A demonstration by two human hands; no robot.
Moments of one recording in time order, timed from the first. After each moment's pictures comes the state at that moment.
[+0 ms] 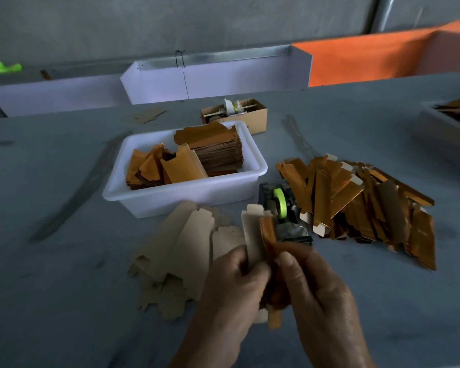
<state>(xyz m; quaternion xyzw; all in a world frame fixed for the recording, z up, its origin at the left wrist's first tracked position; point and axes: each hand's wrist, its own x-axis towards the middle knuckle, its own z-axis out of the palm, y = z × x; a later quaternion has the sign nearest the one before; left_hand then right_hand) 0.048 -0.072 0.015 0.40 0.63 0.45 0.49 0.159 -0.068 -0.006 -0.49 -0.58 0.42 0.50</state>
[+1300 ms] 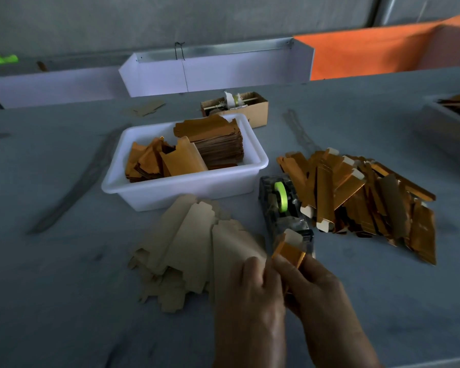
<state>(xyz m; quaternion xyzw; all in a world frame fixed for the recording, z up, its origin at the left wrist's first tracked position) 0.073 -0.093 -0.018 0.70 0.68 0.20 0.04 0.159 -0.060 -0.016 -0.55 -0.36 0.63 0.43</state>
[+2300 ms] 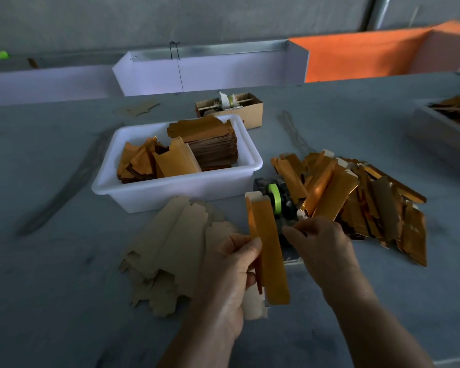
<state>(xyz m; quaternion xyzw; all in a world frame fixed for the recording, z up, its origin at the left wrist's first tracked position) 0.053 -0.050 -0.011 0.25 0.59 0.53 0.55 0.183 0.005 -0.021 -0.68 -0.58 0.34 0.30</state>
